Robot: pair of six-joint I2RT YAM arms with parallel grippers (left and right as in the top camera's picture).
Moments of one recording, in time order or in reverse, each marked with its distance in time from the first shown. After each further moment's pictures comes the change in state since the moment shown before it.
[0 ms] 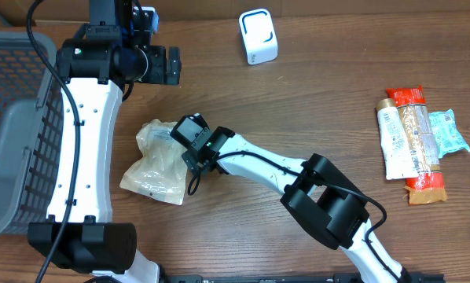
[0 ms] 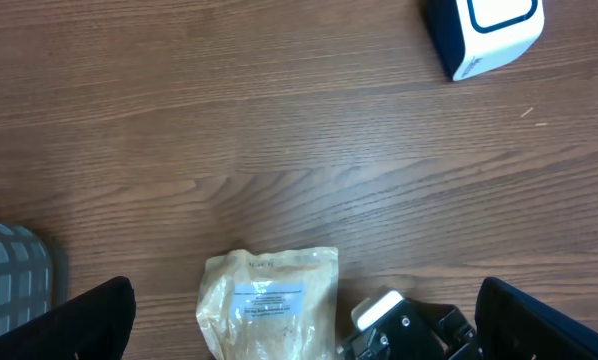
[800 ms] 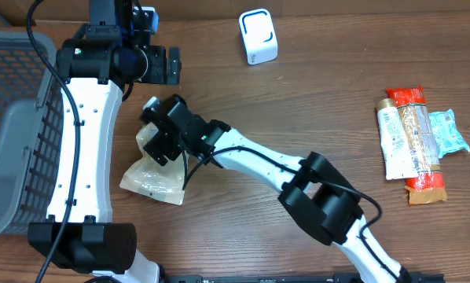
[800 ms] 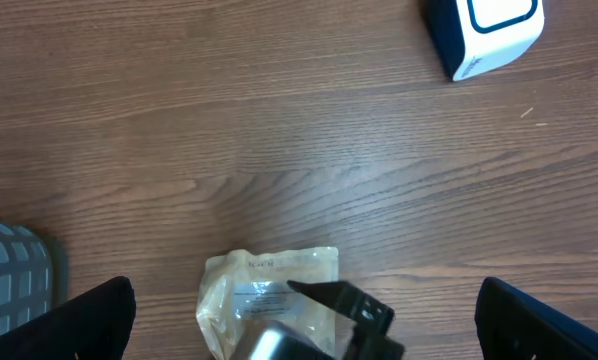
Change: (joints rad) left arm 0.000 0.000 0.000 0.000 0.000 0.000; right arm -0.004 0.054 0.109 0.384 -0.275 -0.280
